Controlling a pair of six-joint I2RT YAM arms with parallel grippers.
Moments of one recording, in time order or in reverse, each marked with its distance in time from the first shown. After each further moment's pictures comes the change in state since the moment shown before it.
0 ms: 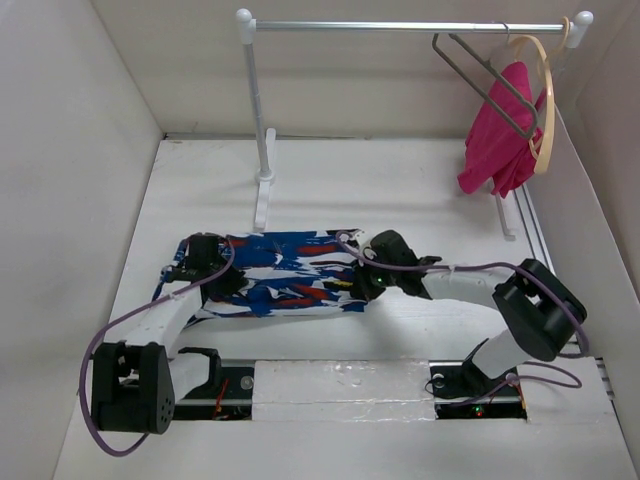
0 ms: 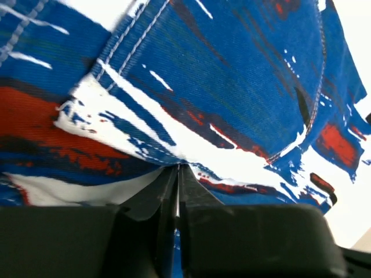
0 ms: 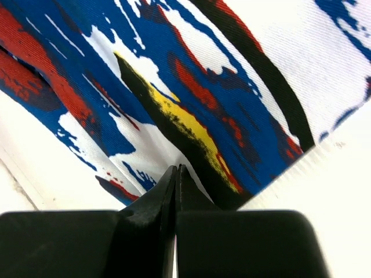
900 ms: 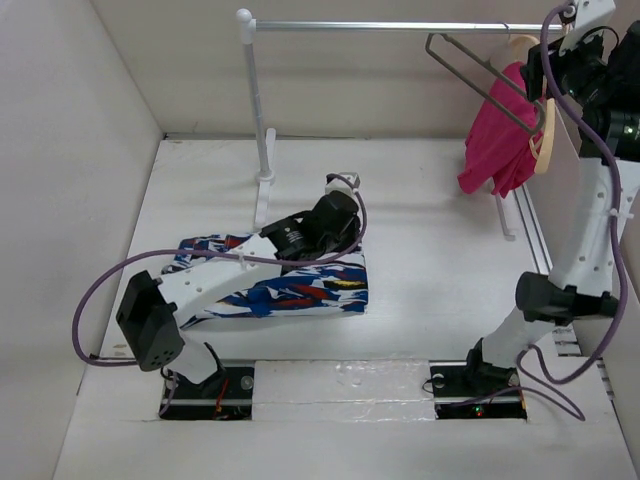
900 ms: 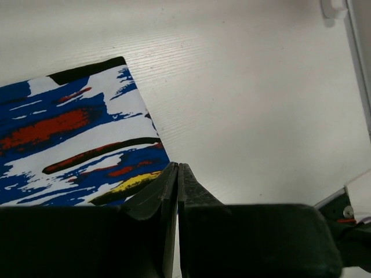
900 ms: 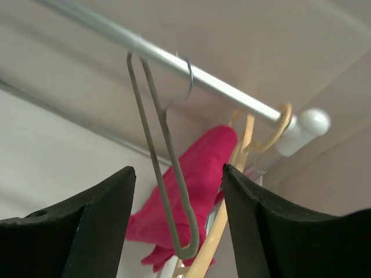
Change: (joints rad) left arm -0.886 0.417 0.821 -0.091 -0.348 0.241; right arm -0.890 0.132 1.782 -0.819 -0.097 -0.602
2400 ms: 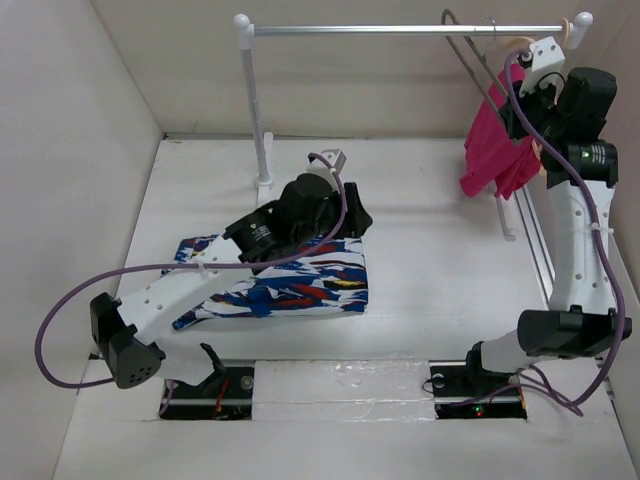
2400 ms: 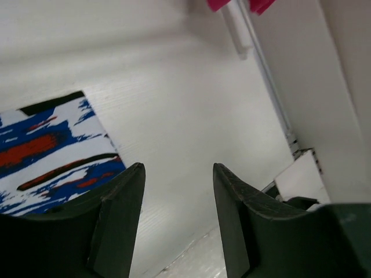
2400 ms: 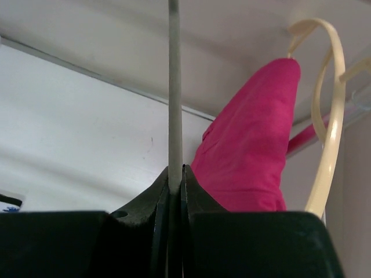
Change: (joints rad) left arm 0.038 -0.171 0.010 0.023 0.134 -0.017; right arm 0.055 -0.168 -0.538 0.142 0.089 0.098
